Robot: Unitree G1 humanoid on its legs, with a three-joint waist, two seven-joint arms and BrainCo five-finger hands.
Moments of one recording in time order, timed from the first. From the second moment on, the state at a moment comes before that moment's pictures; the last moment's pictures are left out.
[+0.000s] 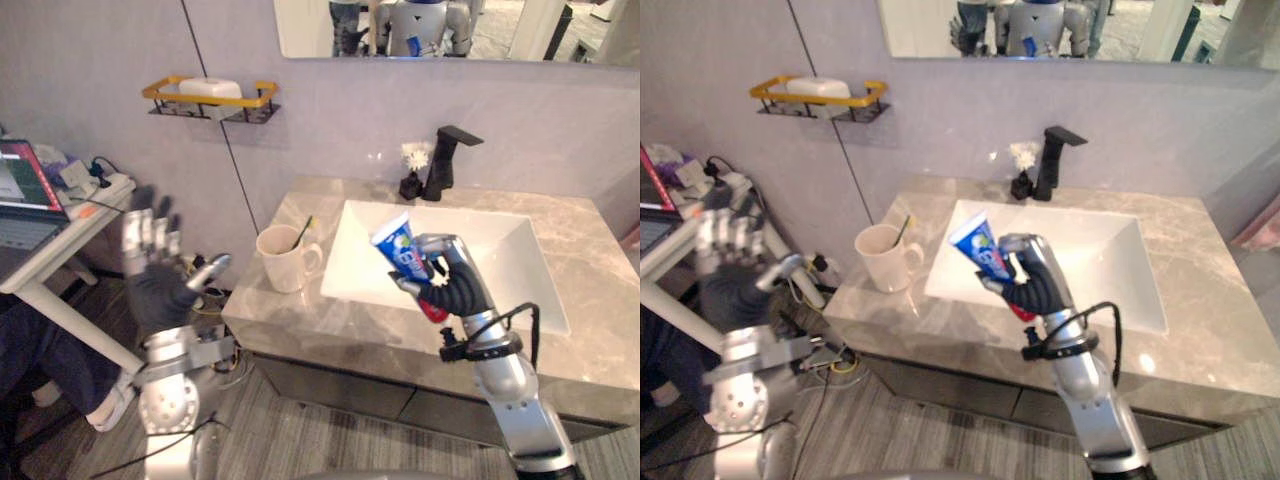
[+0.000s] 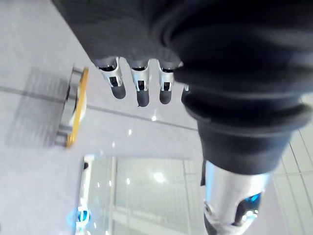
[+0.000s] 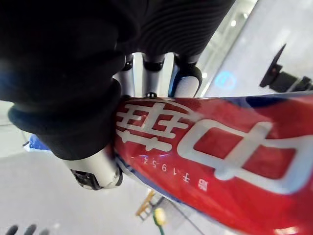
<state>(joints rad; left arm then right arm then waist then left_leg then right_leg) 0.20 0.05 -0.04 -0.56 -0.26 -0.28 0.11 0.07 -0.28 0.16 -0.45 -0.40 -0.22 -0.05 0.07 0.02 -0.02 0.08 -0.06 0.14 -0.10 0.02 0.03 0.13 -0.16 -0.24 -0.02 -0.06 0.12</state>
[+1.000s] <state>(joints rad) -0.07 0.10 -0.46 -0.46 -0.52 -0.24 0.07 -0.14 -0.24 0.36 -0.37 -0.40 -0.18 -0.10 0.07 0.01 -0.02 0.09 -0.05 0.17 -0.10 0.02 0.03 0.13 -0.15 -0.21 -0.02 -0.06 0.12</state>
